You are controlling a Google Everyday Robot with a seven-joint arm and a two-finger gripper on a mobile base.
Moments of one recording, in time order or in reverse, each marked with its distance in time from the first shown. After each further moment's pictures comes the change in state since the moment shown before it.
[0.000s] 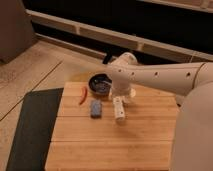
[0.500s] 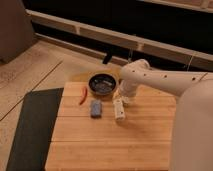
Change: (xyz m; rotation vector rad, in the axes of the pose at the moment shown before) arm 0.012 -0.006 0.062 -0.141 0.126 0.086
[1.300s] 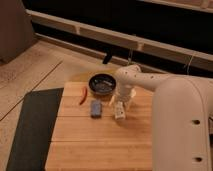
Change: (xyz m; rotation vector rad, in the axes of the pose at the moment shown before) arm 0.012 0.006 0.059 0.083 0.230 -0.179
